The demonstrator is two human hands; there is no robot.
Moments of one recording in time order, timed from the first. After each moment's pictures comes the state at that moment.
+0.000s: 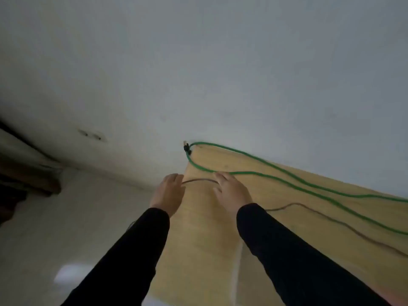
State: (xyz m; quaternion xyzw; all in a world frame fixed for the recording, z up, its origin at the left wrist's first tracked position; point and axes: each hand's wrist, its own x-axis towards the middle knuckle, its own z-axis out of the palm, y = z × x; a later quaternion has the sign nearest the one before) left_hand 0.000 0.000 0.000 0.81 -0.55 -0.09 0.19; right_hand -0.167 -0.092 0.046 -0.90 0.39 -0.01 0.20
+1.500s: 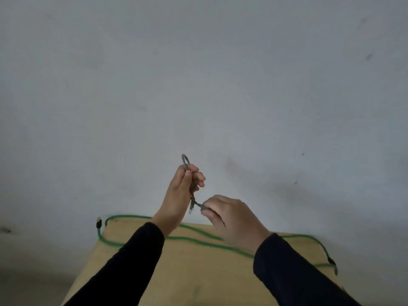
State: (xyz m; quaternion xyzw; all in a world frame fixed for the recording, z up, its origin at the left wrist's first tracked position) left_hand -0.243 -0.155 0.224 0.45 -0.45 -0.39 0.66; right_hand -0.396 -0.160 0.237 -0.92 0.28 -0.24 0.12
